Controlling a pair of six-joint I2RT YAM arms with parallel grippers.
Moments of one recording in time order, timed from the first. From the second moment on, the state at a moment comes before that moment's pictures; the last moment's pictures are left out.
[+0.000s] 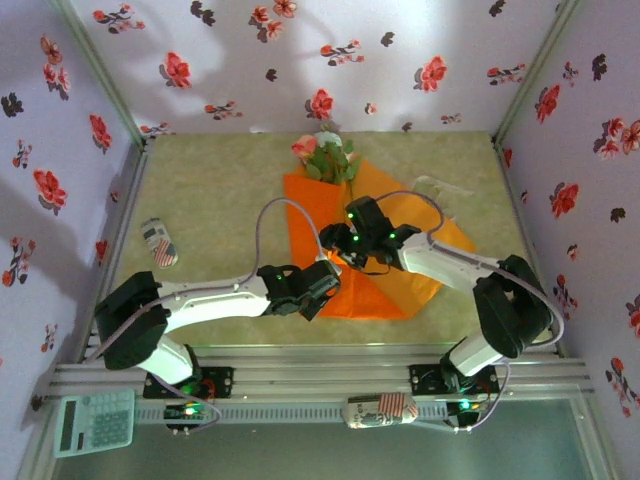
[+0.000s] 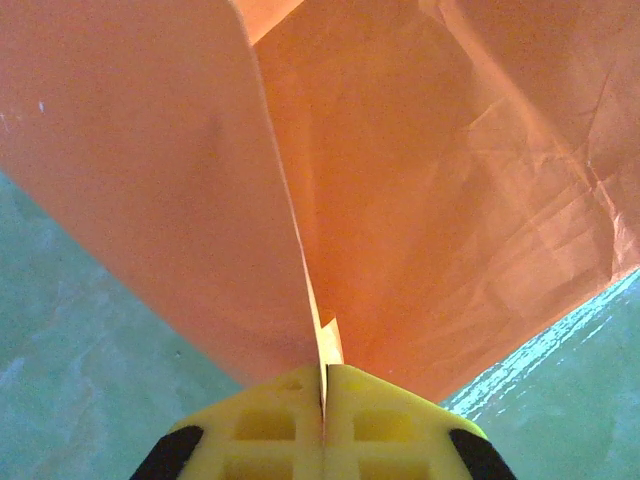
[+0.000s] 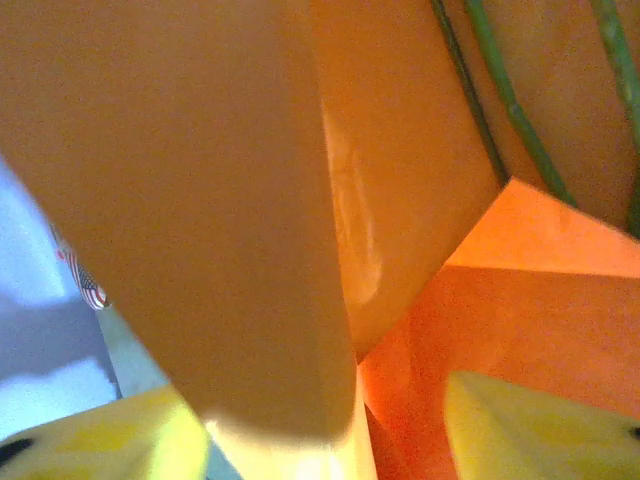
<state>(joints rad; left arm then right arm) -1.17 1.53 0.95 -0.56 -0.32 -0.30 0.70 1.55 0.96 -0.27 -0.28 1.13</state>
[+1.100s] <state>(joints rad) -0.88 1.33 0.68 -0.36 0.16 -0.91 0.59 1.54 0.88 -0.40 -0.27 1.02</state>
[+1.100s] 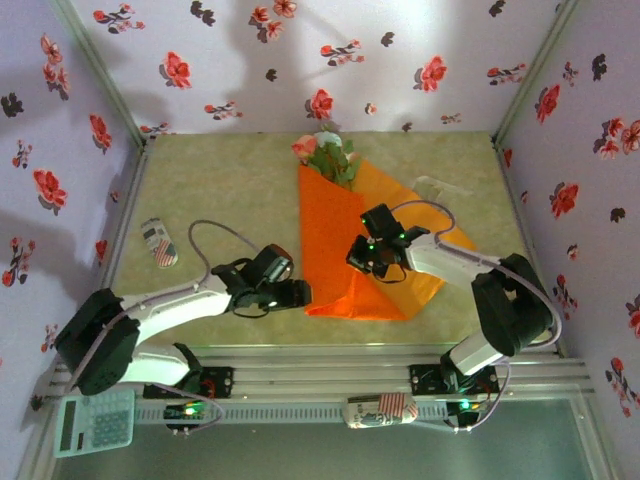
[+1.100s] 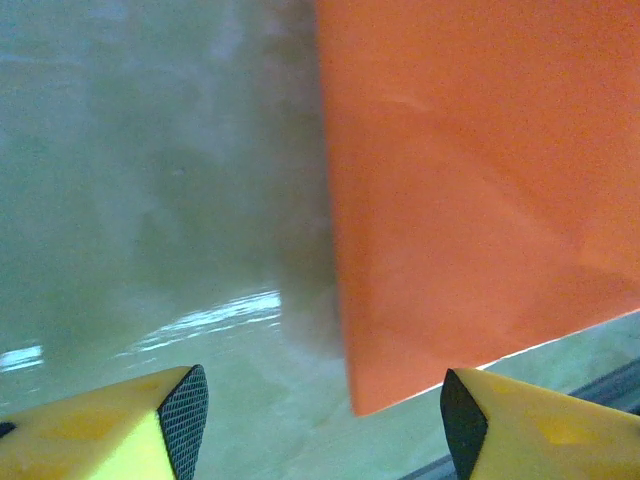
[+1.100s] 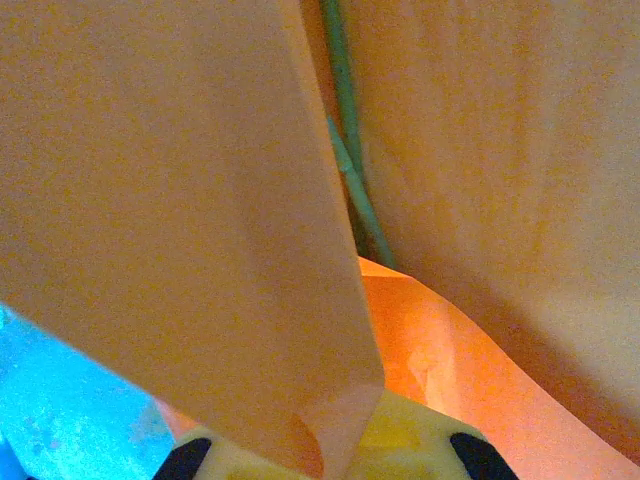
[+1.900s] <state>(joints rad) -0.86 1.46 0.56 -0.05 0.25 -1.00 0.59 1.58 0.85 -0.34 -0.31 1.03</state>
